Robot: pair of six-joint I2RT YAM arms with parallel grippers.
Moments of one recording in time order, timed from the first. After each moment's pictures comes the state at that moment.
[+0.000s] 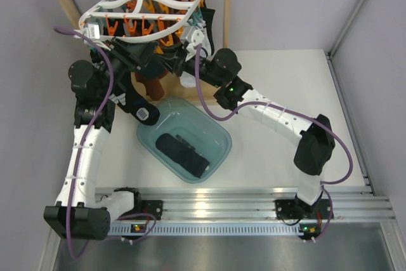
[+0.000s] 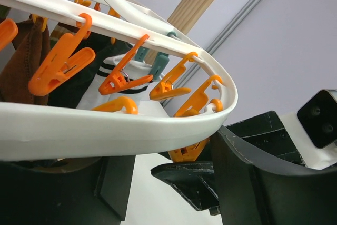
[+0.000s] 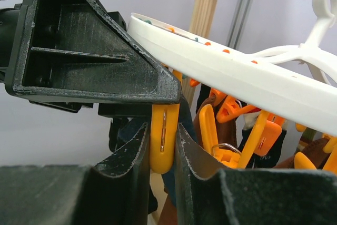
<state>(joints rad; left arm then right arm) -0.03 1.11 1.25 0.18 0.52 -0.81 0.88 1.84 1.73 0.53 -0.35 -0.05</state>
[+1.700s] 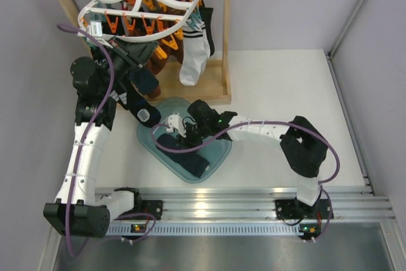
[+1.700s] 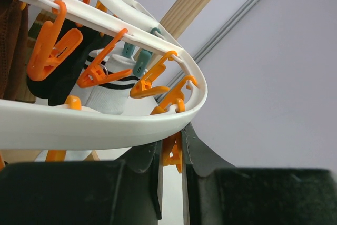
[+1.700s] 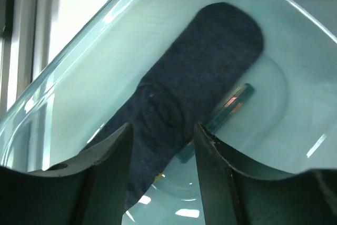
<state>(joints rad) -0.05 1.14 1.28 0.15 0.51 -0.85 0.99 1.87 1.35 -0.23 -0.46 -0.41</state>
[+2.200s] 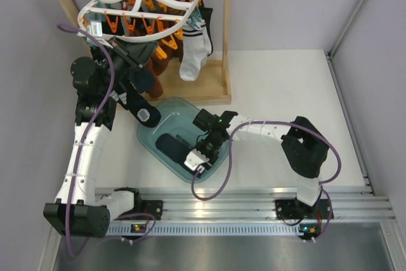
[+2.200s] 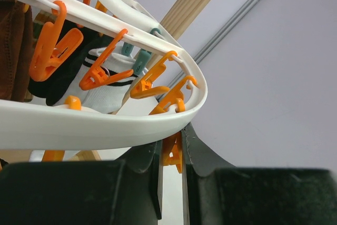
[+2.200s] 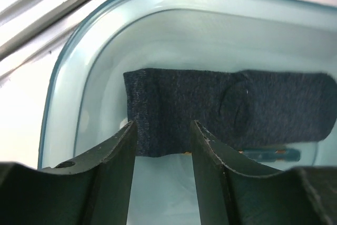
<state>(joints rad) -0.05 1.14 1.28 0.15 0.51 -0.84 0.99 1.86 1.34 -0.76 -0.66 -1.48</state>
